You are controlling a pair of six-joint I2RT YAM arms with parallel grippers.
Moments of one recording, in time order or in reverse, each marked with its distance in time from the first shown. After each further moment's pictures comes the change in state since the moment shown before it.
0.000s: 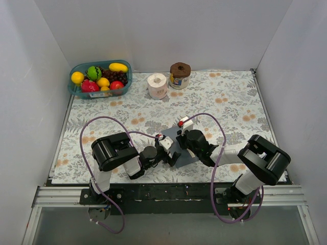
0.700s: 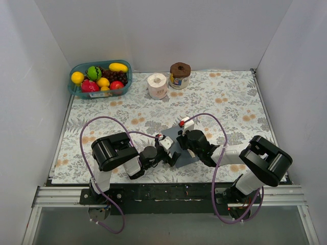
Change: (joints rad) left arm 0.000 0.000 0.000 0.000 0.000 -0.001; right arm -0.003 -0.019 -0.011 -0.020 -0.006 0.031
